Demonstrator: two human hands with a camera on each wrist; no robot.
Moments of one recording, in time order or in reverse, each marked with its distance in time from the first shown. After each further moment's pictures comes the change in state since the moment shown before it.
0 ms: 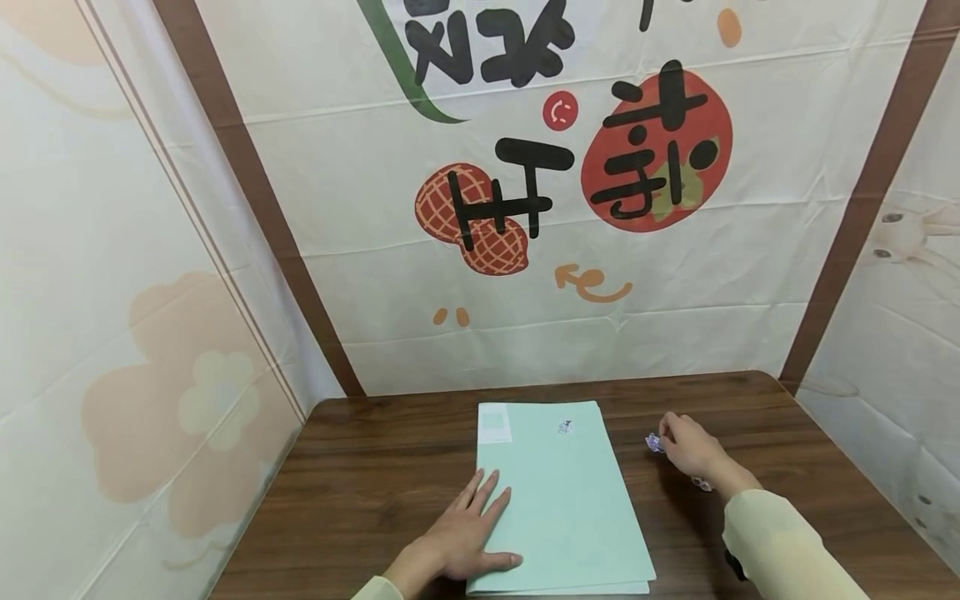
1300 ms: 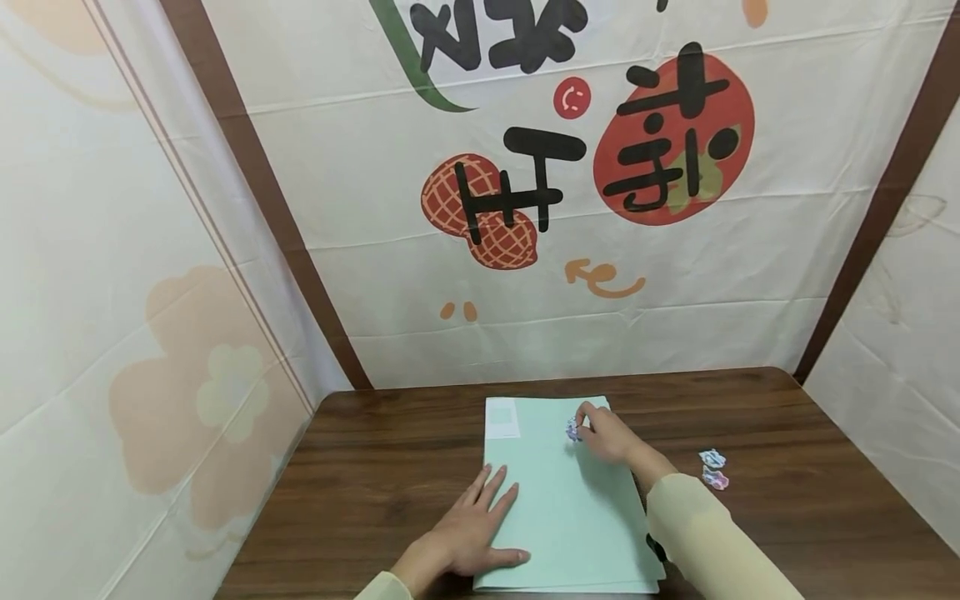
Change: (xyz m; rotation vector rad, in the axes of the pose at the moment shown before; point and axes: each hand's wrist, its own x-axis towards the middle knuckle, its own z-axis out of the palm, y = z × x) left_hand 0.019 -0.015 0.016 -0.032 0.019 0.019; right_hand 0.065 -0.092 0.062 0.242 -0.138 -0.119
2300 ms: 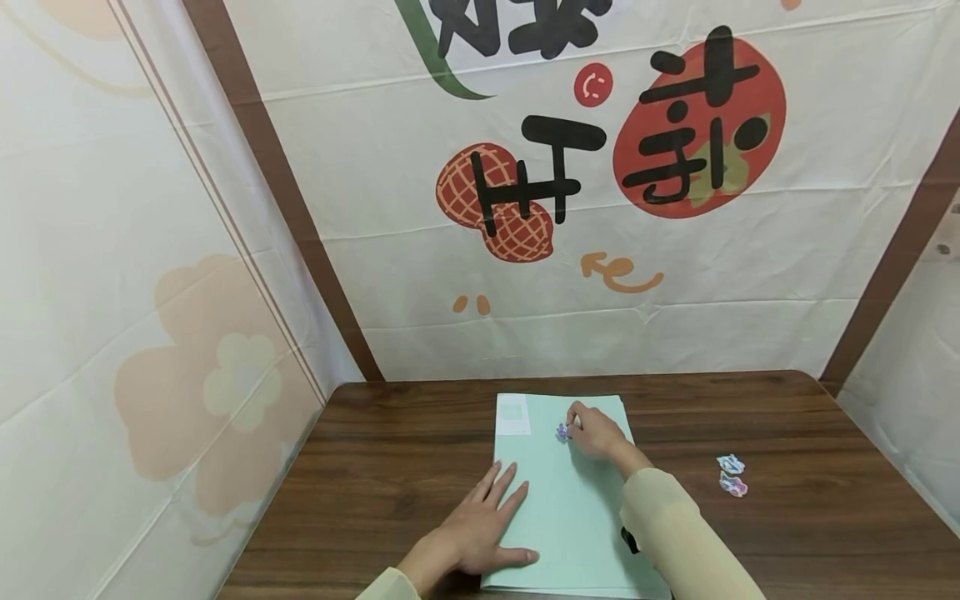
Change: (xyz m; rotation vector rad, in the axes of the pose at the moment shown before) left_hand -0.012 0.003 -0.006 0.049 -0.002 0.009; right_hand 0.027 -0.001 0.037 -0.036 0.006 0.096
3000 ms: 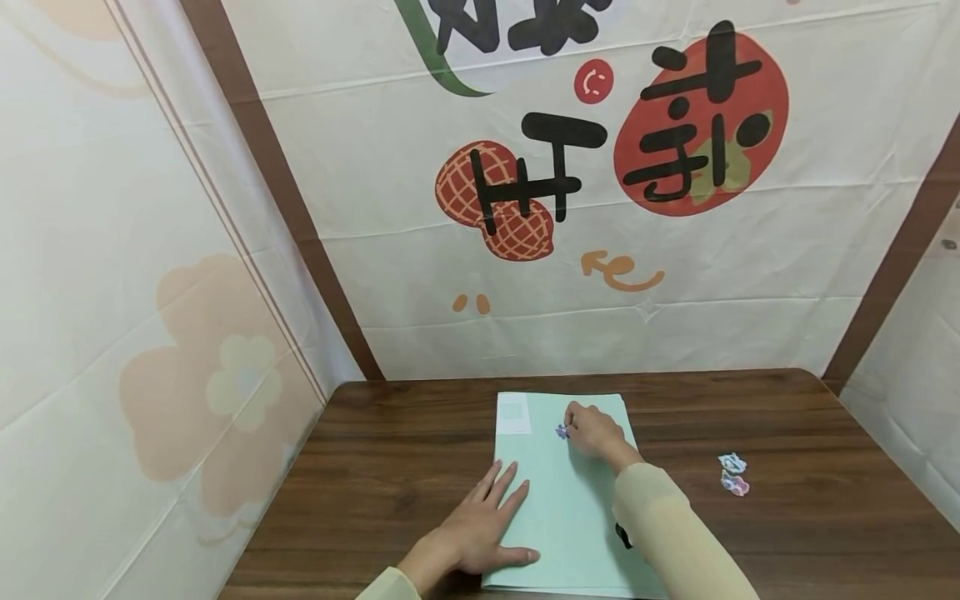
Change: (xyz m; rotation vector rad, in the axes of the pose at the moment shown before) left_hand 0.000 0.001 -0.002 -0.011 -0.009 -0.003; right_hand 0.009 -0.012 0.003 -0.155 -0.043 0.141
